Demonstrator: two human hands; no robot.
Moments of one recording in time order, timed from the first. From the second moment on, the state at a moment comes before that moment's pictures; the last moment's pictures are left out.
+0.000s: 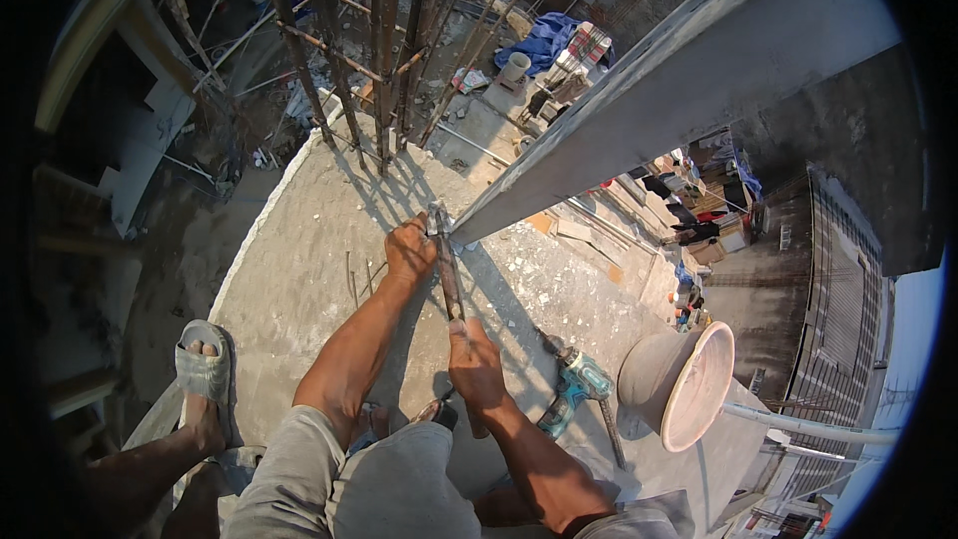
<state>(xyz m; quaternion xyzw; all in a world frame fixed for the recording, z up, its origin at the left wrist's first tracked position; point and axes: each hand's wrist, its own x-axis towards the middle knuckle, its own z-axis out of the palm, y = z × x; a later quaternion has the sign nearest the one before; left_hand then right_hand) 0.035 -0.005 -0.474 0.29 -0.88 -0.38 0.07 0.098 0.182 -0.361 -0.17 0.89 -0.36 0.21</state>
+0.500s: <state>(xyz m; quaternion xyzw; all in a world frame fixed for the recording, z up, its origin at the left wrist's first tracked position) 0.038 0.003 -0.474 0.30 -0.86 -0.39 0.15 0.104 0.192 -0.365 -0.06 0.82 -0.47 0.31</state>
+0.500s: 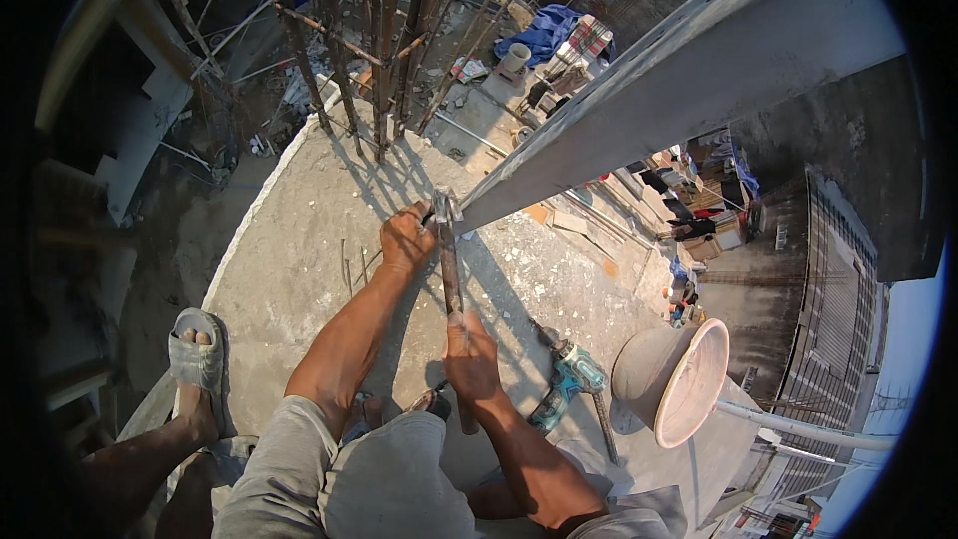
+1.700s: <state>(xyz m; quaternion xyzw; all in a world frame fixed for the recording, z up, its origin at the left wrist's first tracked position) 0.124 -0.013 -0.453 0.38 -0.71 -0.54 0.24 0.075 0.176 -0.306 -0.21 0.90 -0.31 0.22</state>
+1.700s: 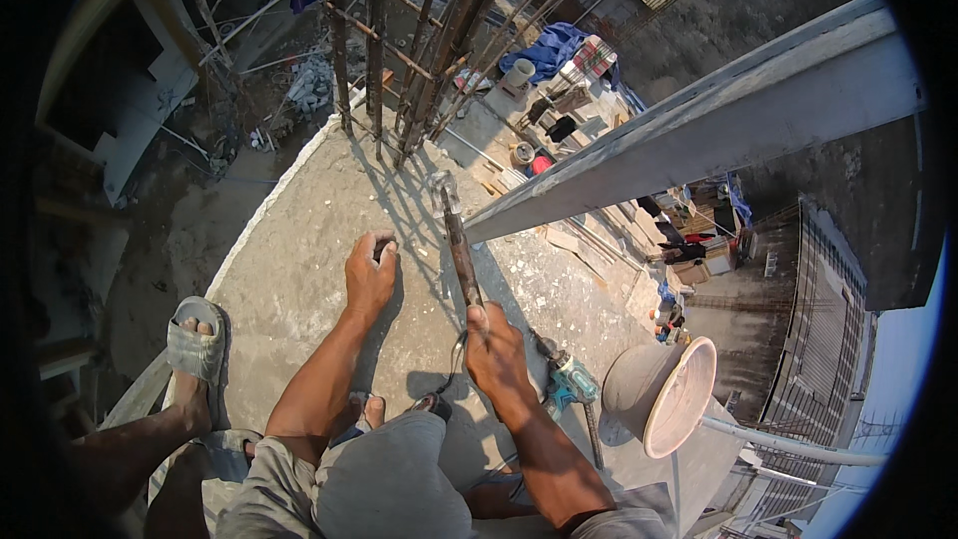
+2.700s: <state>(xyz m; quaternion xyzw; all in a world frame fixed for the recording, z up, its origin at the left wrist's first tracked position) 0.133 -0.022 -0.459 0.37 -0.70 -0.54 0.27 0.072 0.137 -0.263 -0.13 0.94 -0.17 0.28</state>
